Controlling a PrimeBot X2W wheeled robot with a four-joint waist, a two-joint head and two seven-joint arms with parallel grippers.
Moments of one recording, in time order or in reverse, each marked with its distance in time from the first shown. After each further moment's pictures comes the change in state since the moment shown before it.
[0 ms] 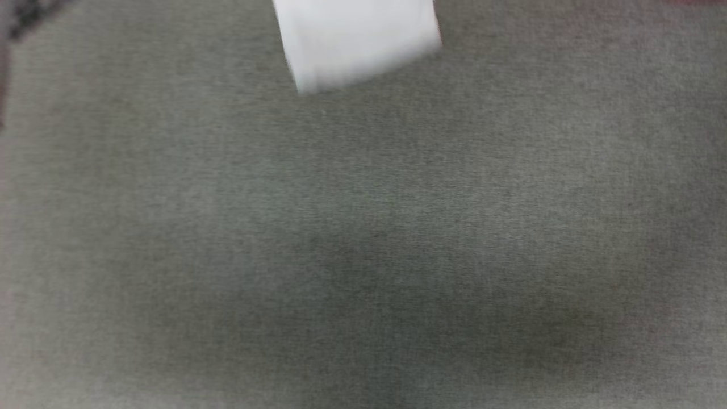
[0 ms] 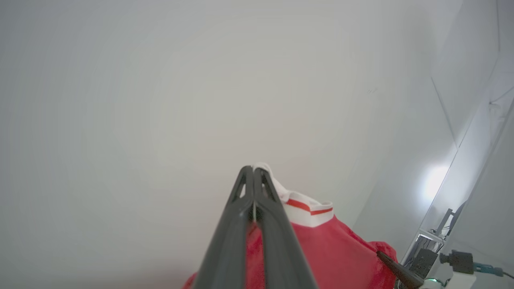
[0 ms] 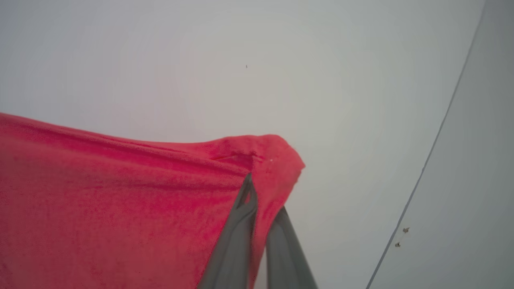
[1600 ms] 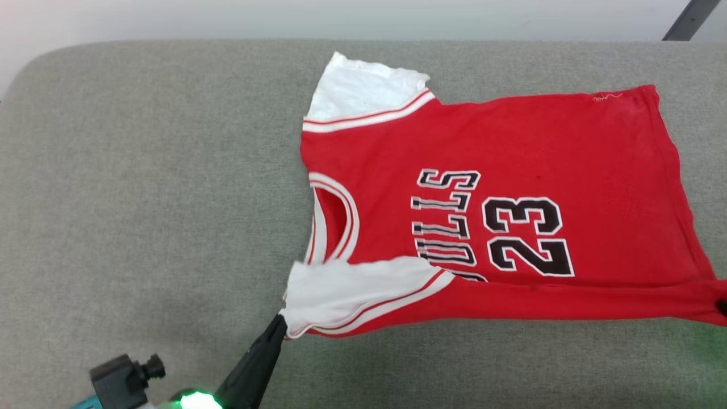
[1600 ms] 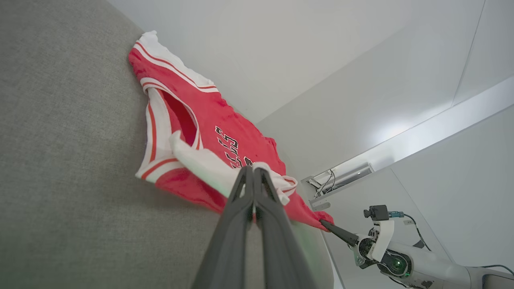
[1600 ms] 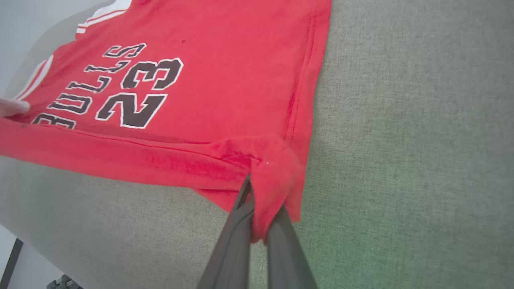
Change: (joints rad) left arm 1.654 0.120 0.121 -0.868 0.095 0.000 -0.033; right arm 1.318 -0.595 0.236 -0.891 0.528 0.000 -0.093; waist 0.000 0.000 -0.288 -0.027
